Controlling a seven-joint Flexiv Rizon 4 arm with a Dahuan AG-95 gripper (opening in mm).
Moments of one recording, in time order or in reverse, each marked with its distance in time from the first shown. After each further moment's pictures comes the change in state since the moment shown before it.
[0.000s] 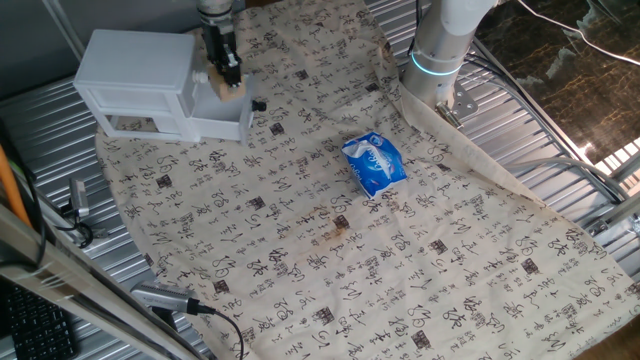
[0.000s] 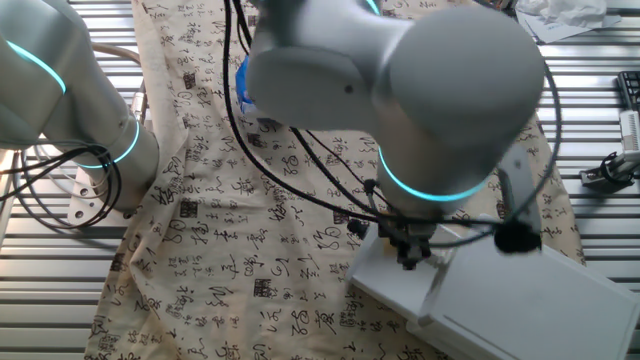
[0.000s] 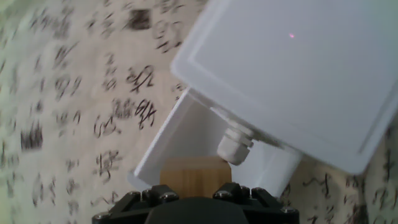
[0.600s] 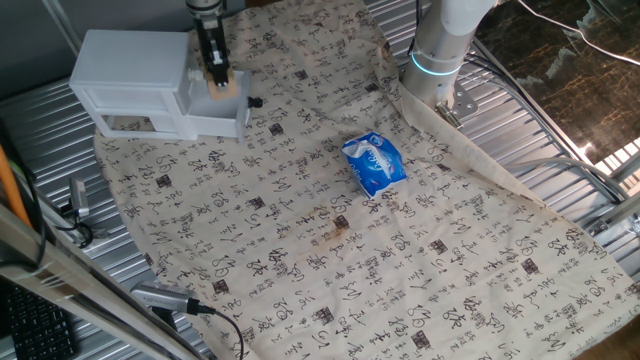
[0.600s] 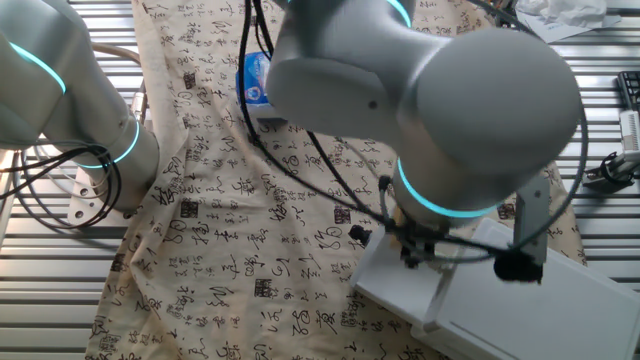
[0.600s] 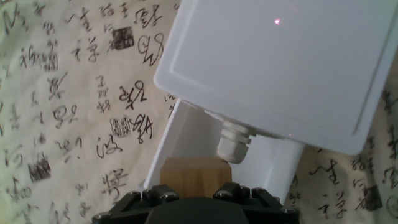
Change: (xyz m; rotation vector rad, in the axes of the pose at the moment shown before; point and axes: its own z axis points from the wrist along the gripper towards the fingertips) arm -0.012 0.017 -0.002 -0.037 0.011 0.160
